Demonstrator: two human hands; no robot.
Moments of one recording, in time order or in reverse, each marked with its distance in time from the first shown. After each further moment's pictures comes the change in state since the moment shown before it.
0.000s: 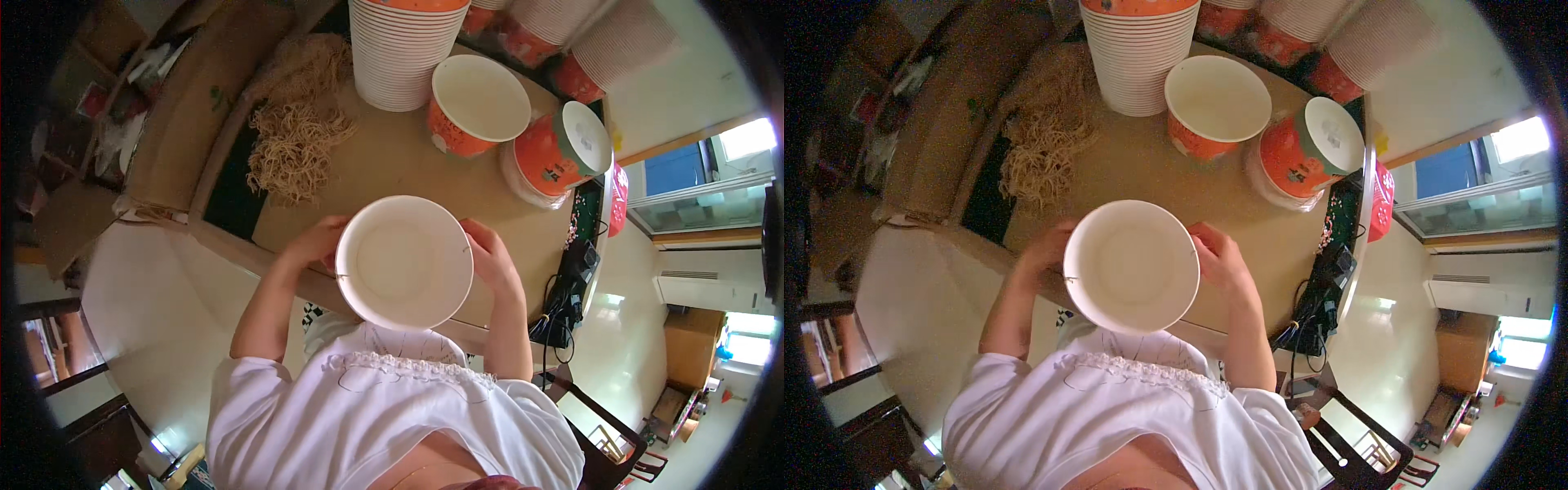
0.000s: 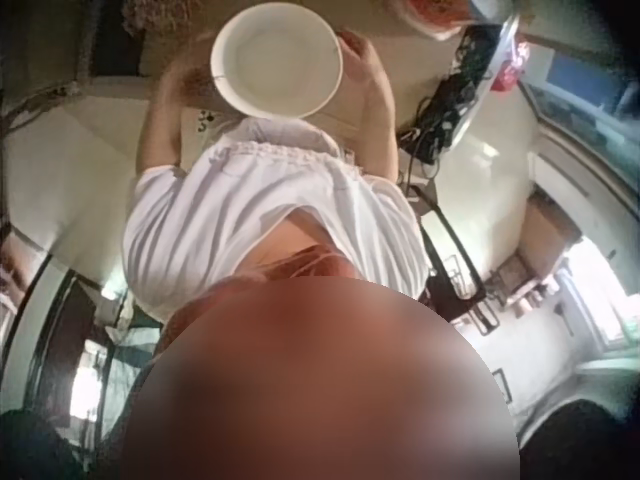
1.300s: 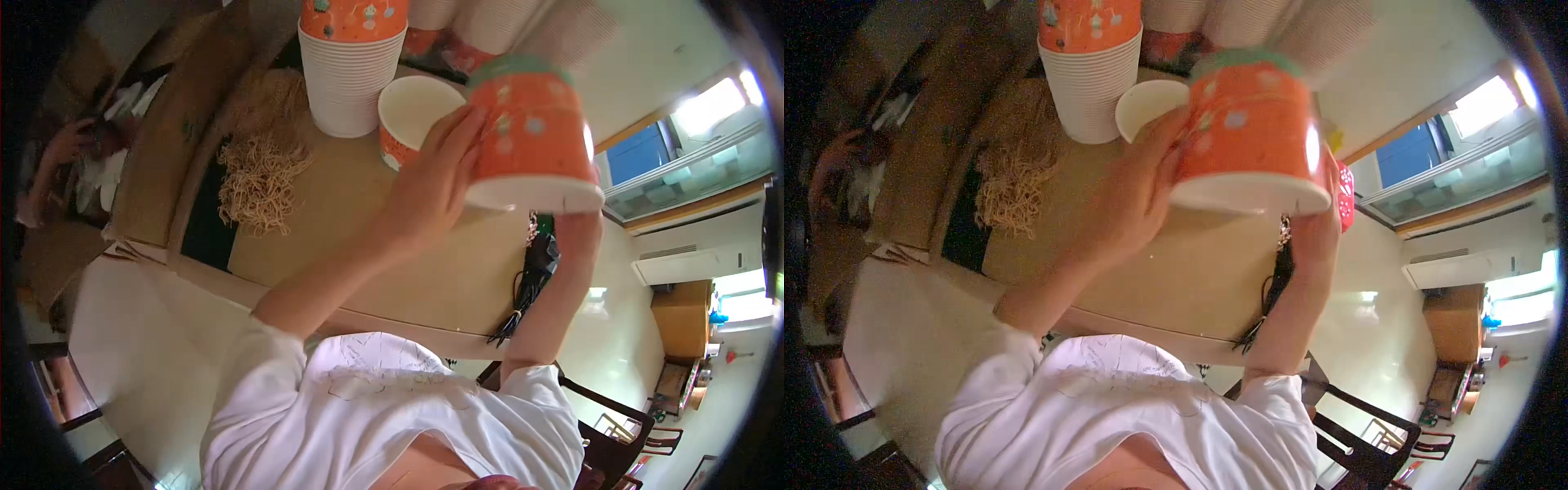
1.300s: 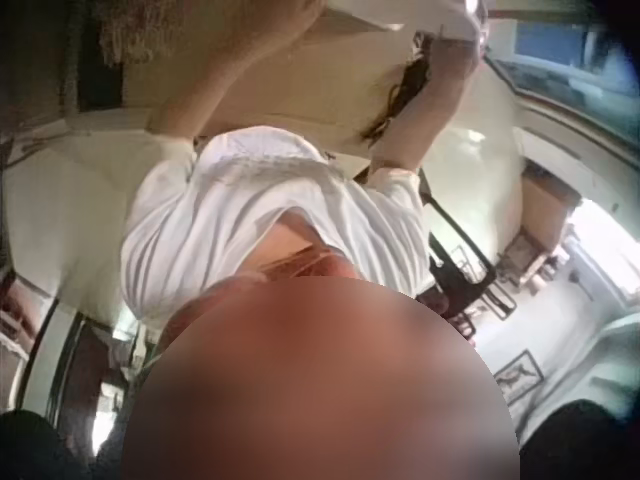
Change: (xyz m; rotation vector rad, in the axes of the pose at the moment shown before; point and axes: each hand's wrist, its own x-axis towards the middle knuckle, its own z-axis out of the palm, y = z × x) left_hand -0.006 0.206 0.145 0.392 0.413 1.355; right_hand -0.036 -0.105 -0.124 0.492 0.509 -0.569
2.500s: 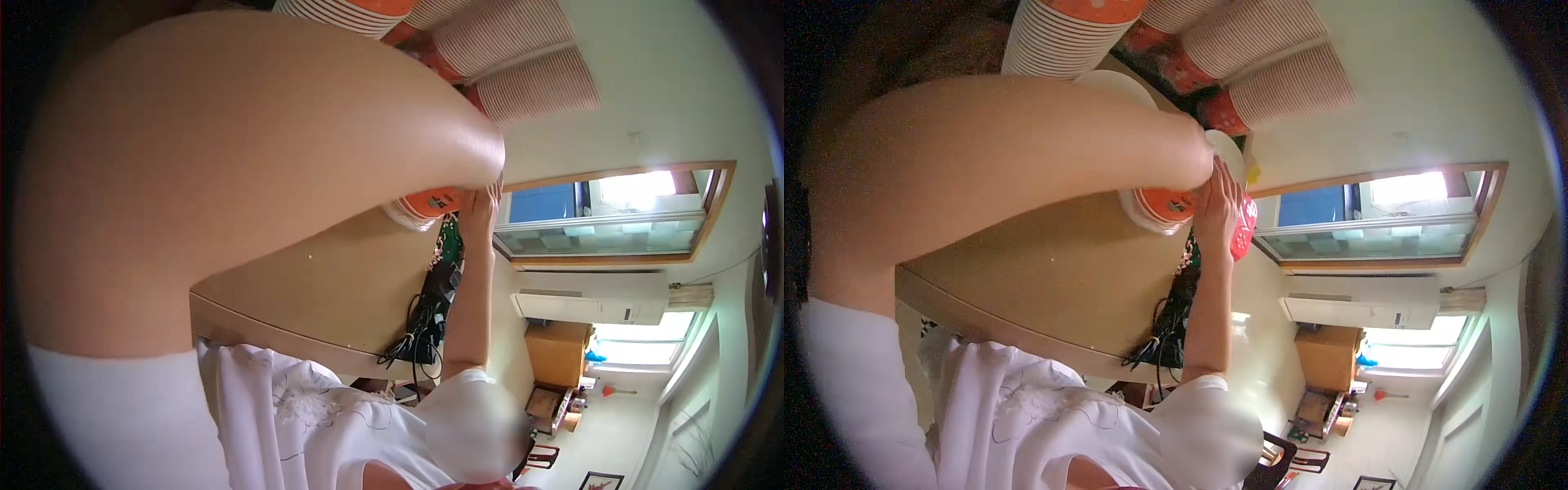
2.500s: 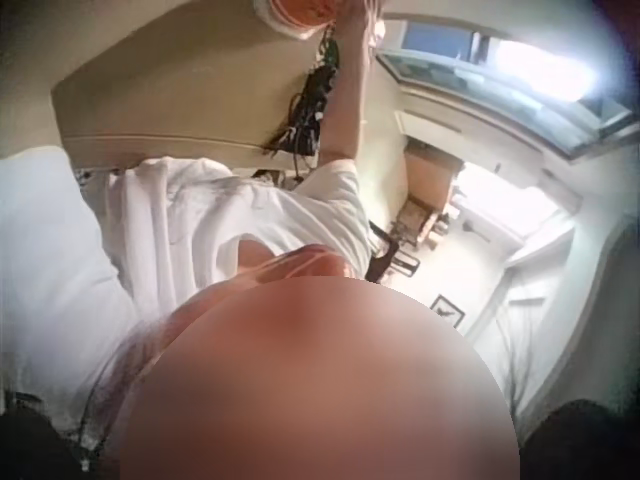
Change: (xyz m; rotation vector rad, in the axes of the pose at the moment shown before) left_hand 0.119 -0.067 0.141 -0.290 -0.863 0.148; right_hand 0.087 0.069 -0.043 -1.555 -0.339 -0.697
